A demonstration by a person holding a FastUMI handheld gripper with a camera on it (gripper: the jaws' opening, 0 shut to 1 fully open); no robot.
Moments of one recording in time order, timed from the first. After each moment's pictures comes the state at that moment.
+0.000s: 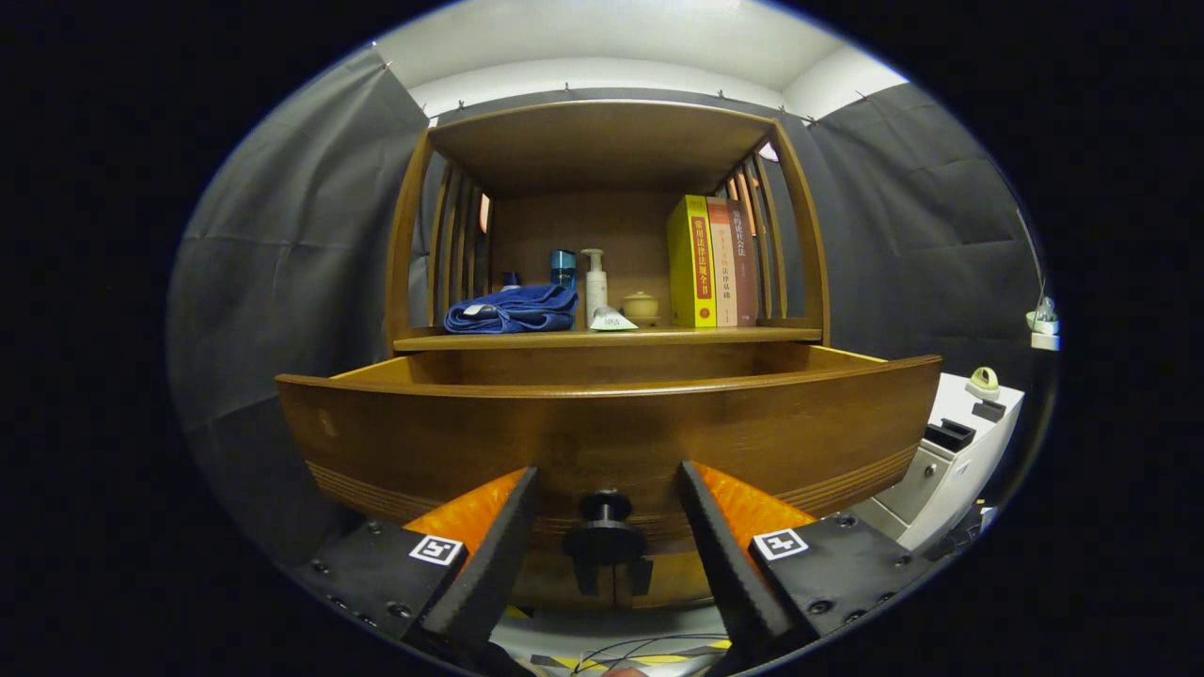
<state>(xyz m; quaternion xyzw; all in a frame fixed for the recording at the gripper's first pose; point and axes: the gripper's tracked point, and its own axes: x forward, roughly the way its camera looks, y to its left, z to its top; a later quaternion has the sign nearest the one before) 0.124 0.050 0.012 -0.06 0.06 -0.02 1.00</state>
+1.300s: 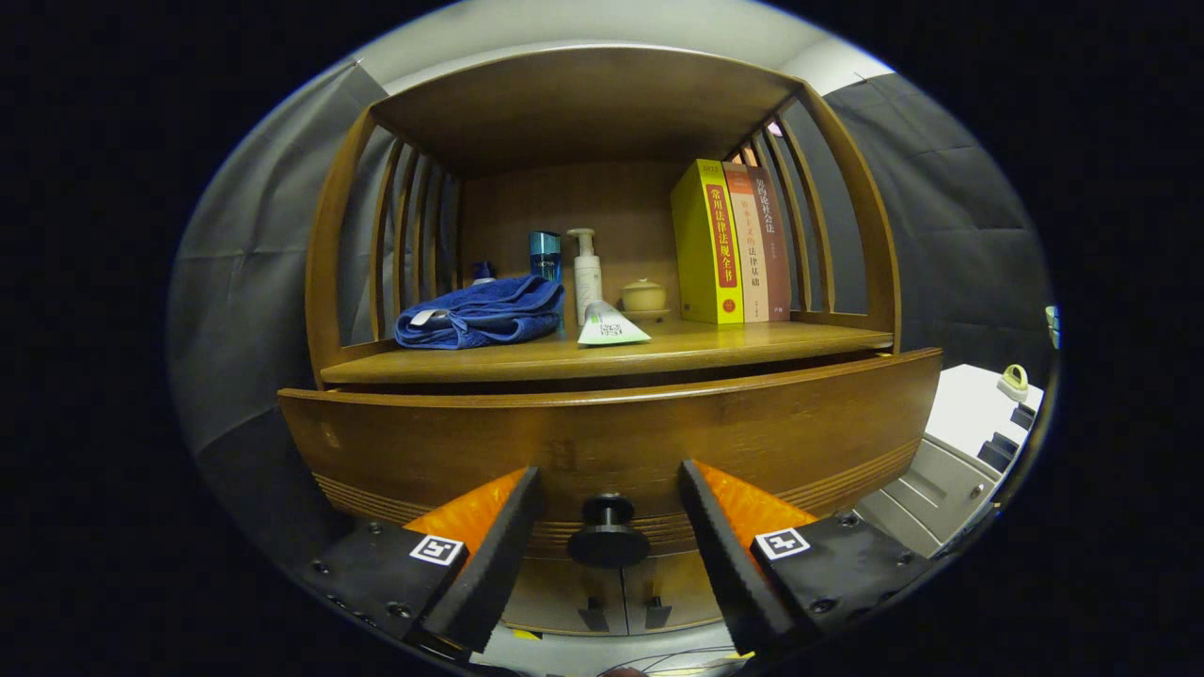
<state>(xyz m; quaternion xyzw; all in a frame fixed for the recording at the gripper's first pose) 0.258 0.049 0.022 -0.02 0.09 -0.03 1.00</state>
